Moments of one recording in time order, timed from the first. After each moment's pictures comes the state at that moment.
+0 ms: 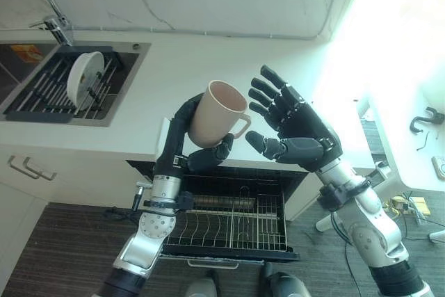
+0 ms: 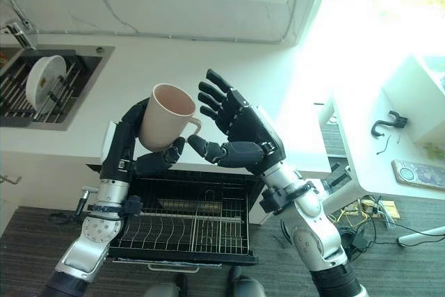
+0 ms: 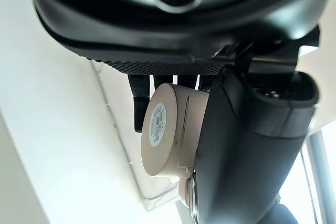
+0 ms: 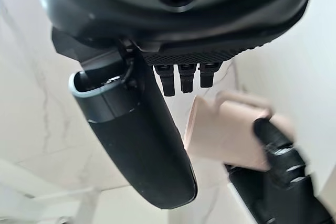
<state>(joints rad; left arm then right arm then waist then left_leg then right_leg) -0.08 0.43 -0.24 -0.05 0.06 -0.37 0.32 -0.17 -0.42 0.18 -0.31 0.86 0.00 0.24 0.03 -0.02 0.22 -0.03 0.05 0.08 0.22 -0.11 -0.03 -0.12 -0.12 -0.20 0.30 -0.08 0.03</state>
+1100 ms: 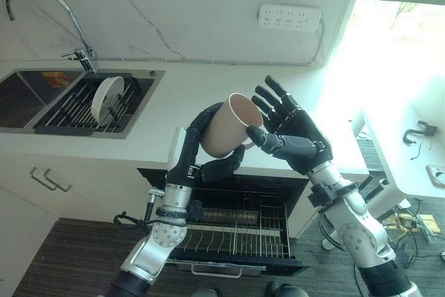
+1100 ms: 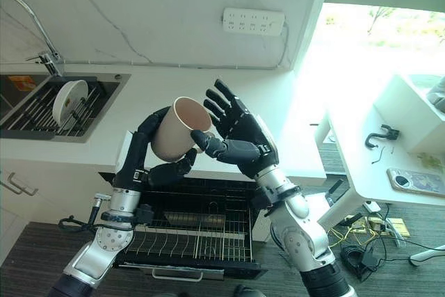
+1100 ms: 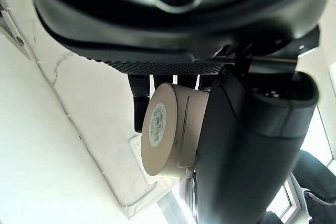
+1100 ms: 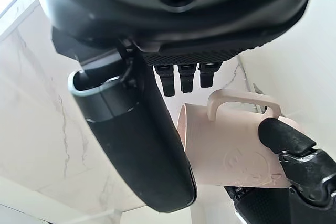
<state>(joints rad) -0.08 0.43 -0.32 -0.02 0.18 -0.43 0.43 -0.16 -0.36 0.20 -0.26 0.87 0.01 0.12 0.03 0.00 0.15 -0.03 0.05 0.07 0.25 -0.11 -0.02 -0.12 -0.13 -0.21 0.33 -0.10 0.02</state>
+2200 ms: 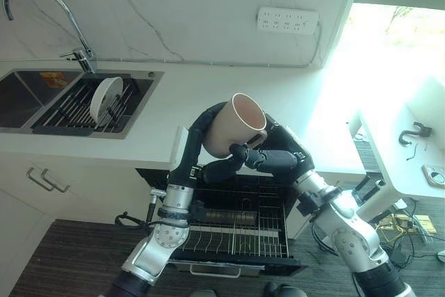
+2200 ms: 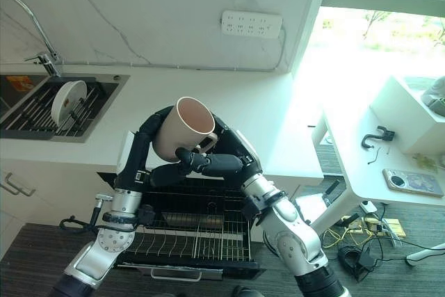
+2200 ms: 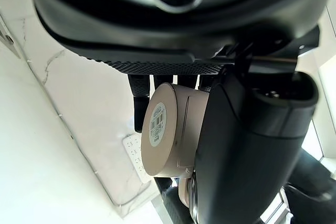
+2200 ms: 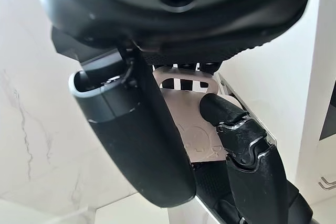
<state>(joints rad) -0.08 0.43 -0.35 -0.03 0.21 -0.43 0.45 -0.15 -0.36 0.28 -0.26 0.86 0.12 0.11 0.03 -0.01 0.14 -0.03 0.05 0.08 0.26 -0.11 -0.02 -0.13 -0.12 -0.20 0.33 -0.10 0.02</state>
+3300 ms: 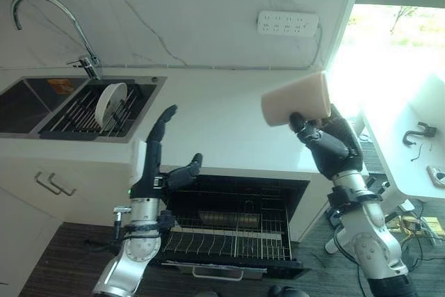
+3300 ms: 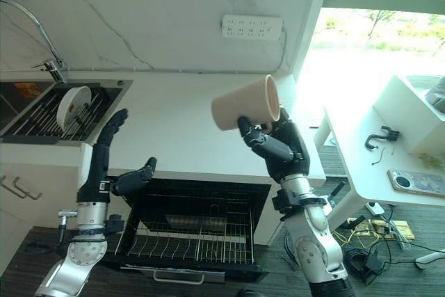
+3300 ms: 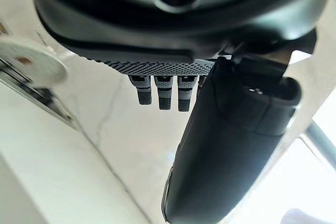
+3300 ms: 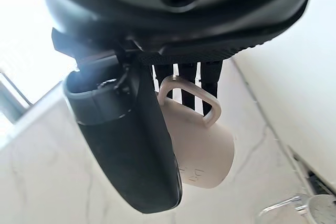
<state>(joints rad) 0.10 0.46 -0.08 0.00 0.26 -0.43 0.47 -0.04 -0.35 0.06 -0.25 0.89 -0.06 -0.04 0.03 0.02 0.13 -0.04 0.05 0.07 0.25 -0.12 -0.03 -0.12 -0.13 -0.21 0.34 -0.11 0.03</state>
